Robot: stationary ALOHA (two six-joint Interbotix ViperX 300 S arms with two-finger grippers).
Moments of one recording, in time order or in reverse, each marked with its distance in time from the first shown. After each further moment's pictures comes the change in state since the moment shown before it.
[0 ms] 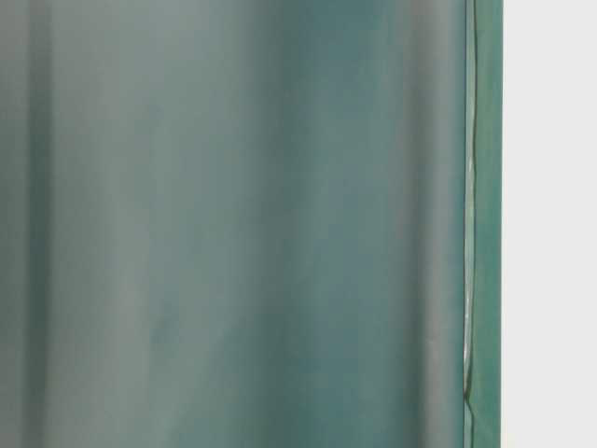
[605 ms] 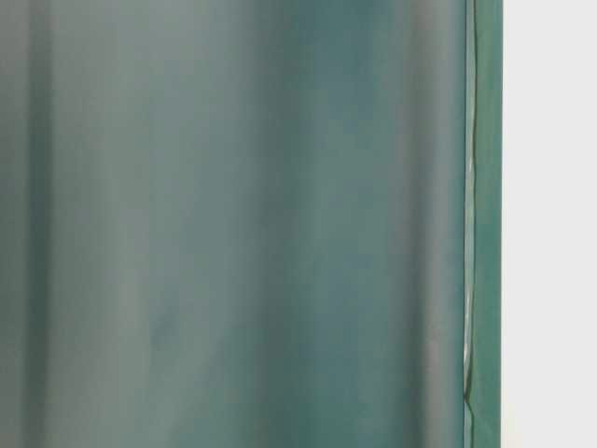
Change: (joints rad) left arm 0.000 0.000 0.000 0.000 0.000 0.000; right arm 0.000 -0.133 -0.083 -0.069 0.089 -0.003
